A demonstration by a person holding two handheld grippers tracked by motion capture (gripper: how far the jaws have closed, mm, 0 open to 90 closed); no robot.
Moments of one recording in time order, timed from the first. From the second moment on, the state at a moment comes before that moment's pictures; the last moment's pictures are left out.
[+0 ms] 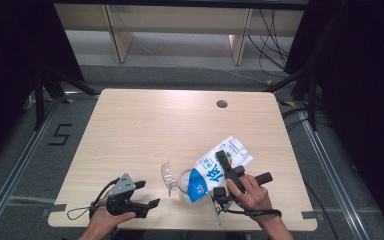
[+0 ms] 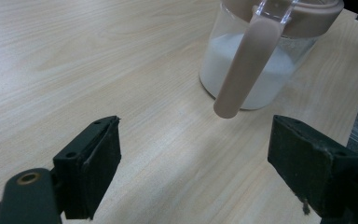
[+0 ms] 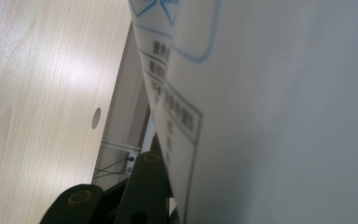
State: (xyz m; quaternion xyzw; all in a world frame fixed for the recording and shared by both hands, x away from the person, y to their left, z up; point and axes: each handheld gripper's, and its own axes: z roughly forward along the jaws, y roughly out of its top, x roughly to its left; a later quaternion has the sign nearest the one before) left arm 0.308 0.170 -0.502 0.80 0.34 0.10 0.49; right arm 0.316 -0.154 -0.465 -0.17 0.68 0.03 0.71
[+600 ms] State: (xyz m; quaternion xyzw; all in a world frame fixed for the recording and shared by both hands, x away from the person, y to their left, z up) left arm 0.309 0.171 -0.502 0.80 0.34 0.10 0.49; right arm 0.319 -0.156 -0.460 -0.09 0.74 0.11 0.66
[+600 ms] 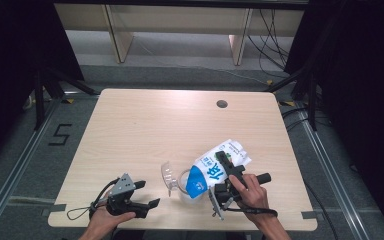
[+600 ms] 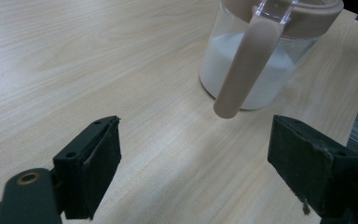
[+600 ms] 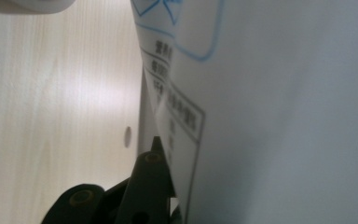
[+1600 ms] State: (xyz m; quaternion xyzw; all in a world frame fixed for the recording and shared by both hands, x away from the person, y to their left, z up) left arm 0.309 0.170 -0.502 0.79 0.34 0.10 0.49; right arm 0.367 -0.230 -0.456 0.23 0.77 0.45 0.39
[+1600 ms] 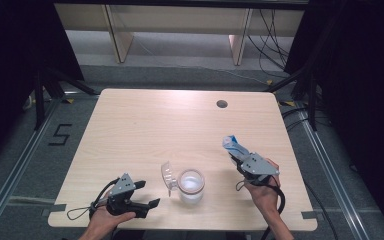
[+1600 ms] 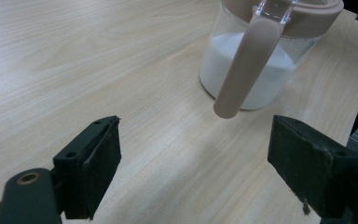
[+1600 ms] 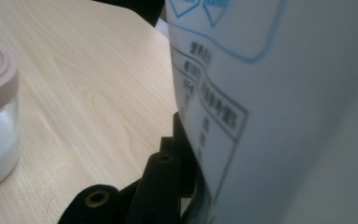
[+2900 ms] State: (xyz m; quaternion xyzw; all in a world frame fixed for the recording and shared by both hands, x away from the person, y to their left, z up) left arm 0.307 0.168 -0.502 0.79 0.35 0.10 0.49; right arm 0.390 -0.277 -0.487 0.37 0.72 0.51 0.30
